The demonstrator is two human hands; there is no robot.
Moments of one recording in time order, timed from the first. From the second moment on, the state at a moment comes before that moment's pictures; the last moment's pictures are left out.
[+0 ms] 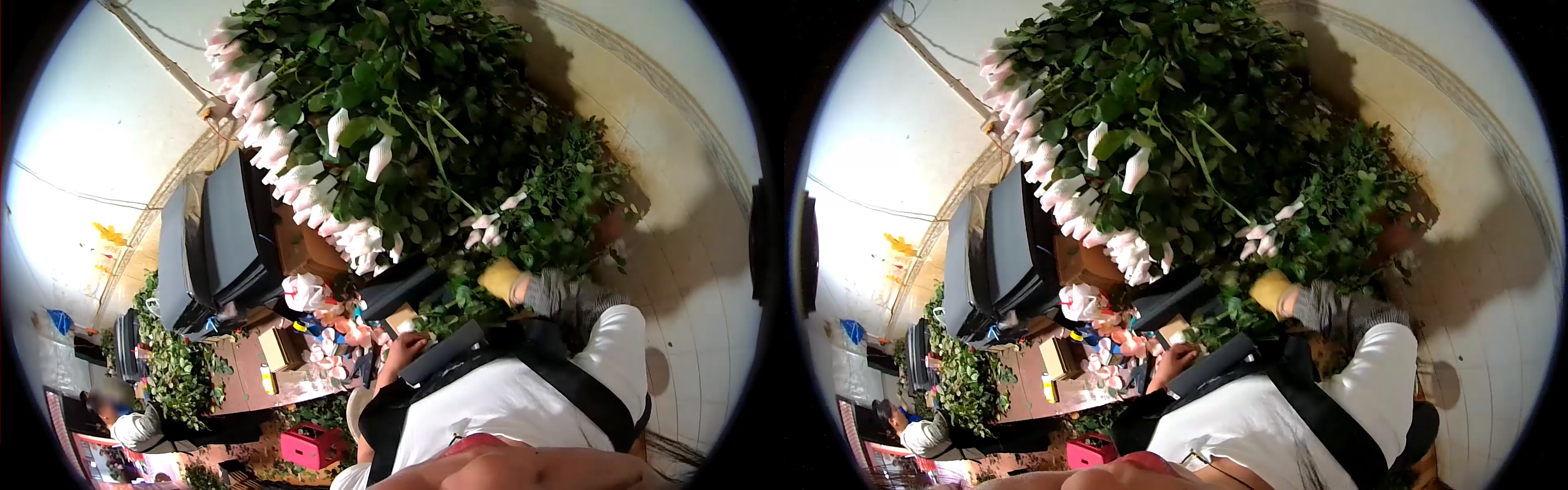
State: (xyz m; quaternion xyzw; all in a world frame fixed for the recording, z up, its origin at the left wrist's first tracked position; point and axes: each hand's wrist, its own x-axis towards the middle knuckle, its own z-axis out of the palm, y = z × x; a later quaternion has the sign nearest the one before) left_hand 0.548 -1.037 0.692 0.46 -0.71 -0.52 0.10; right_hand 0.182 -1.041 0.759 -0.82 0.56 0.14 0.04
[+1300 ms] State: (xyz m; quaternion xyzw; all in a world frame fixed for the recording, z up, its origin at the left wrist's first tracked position) left_hand 0.546 -1.046 0.701 0.39 -0.85 -0.31 0.19; right_hand 0.237 -1.083 0.849 -0.90 0.43 0.00 -0.06
